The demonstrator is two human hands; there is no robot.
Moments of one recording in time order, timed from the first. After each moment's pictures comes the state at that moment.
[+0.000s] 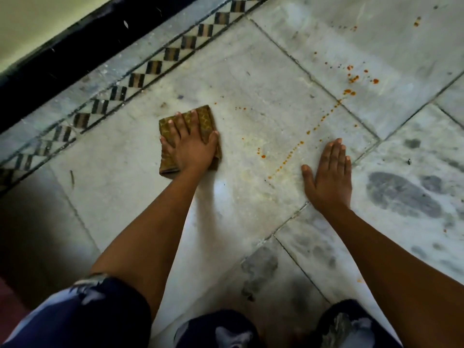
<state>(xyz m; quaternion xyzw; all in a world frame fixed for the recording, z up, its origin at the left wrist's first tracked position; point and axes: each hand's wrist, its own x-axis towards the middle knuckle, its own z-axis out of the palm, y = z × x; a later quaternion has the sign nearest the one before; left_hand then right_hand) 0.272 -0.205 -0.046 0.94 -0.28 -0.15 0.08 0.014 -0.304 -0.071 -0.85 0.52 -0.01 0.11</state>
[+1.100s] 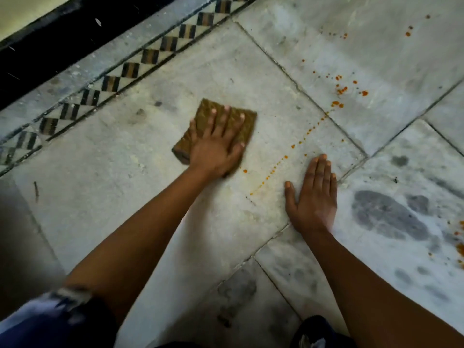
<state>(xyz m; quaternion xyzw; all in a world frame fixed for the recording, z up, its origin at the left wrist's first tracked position) 0.246 -0.263 -0.055 0.84 -0.53 -0.13 0.01 0.016 -0.304 -0.078 -0.85 0.52 -0.03 0.09</state>
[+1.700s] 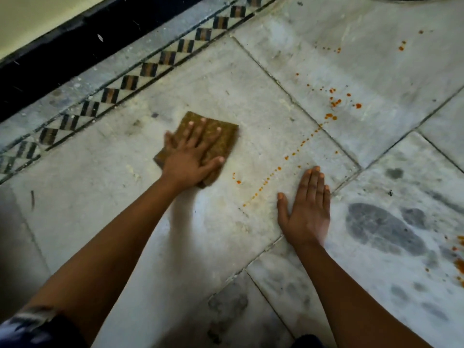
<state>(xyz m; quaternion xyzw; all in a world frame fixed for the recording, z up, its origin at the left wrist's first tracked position) 0.273 -0.241 -0.054 0.83 -0.53 -0.14 0.01 0.015 -0.305 -0.080 -0.84 0.53 -0.05 0.10</state>
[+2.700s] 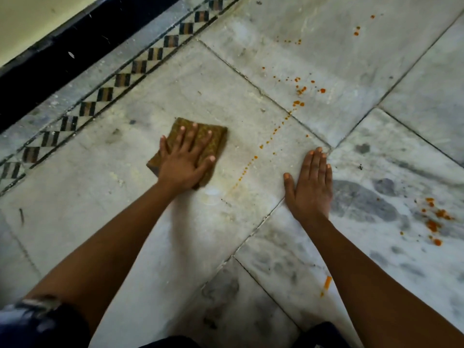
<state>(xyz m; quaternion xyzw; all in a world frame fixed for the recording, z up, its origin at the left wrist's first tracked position) 0.244 -0.247 -0.056 0.83 -0.55 -0.12 0.00 -0.022 -0.335 -0.078 -0.82 0.56 -0.03 0.10</state>
